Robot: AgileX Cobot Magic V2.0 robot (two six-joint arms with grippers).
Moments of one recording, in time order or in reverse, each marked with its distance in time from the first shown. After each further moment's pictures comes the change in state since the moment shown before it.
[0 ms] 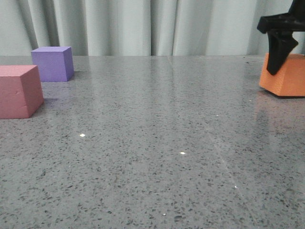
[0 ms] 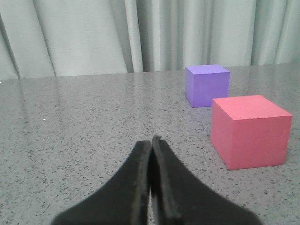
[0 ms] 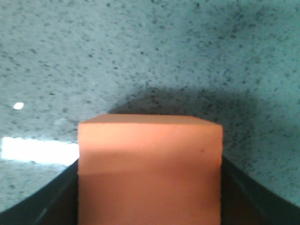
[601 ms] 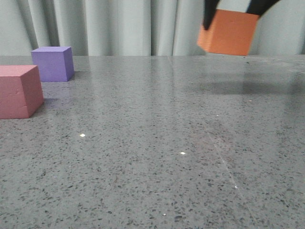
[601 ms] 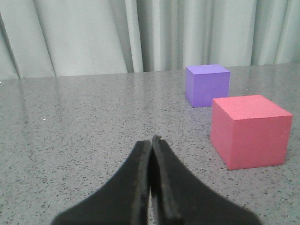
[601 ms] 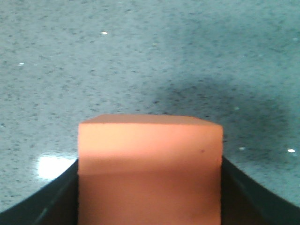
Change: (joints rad) left arm 0.000 0.000 0.000 0.000 0.000 0.000; right arm 0.330 0.034 -0.291 -0.116 0.168 0.398
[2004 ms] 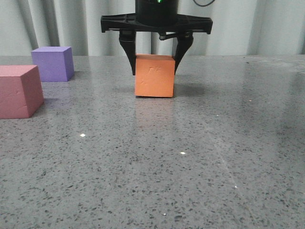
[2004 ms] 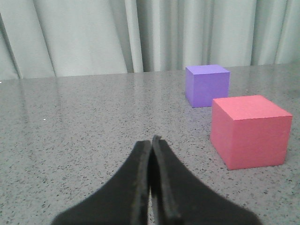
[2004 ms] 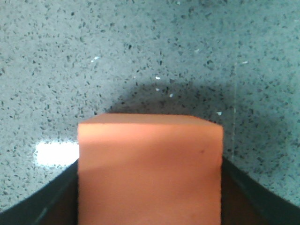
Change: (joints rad) left arm 0.000 0.000 0.000 0.000 0.000 0.000; right arm 0.238 0.357 -0.322 -0.104 0.119 0.312
